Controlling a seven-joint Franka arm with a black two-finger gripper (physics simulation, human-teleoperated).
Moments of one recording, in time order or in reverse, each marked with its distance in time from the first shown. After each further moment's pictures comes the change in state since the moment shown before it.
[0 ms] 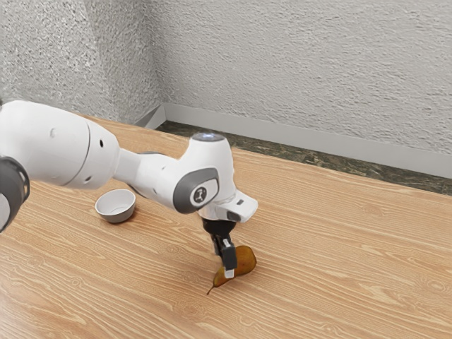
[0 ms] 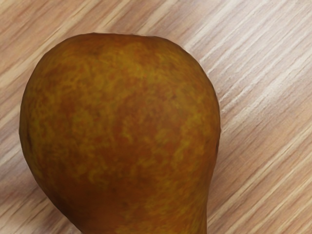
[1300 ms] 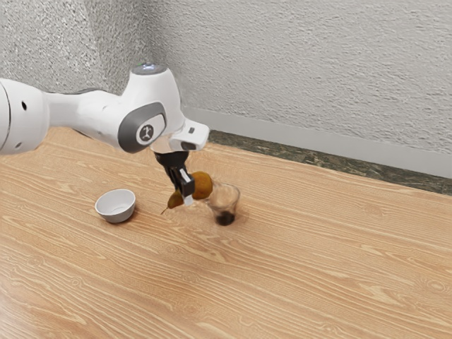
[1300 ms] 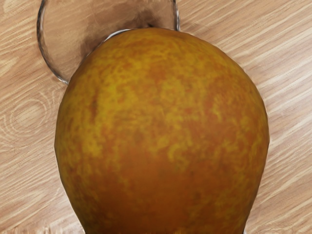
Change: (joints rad) arm -0.018 -0.237 0.202 0.002 0.147 -0.039 -0.155
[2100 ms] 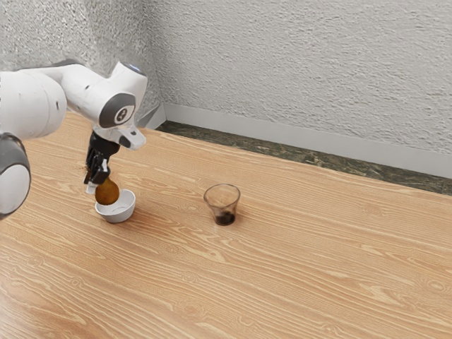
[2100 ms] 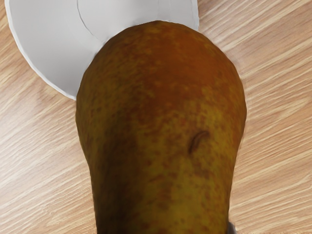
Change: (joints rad) arm 0.071 0.299 0.293 0.329 0.280 -0.490 0.369
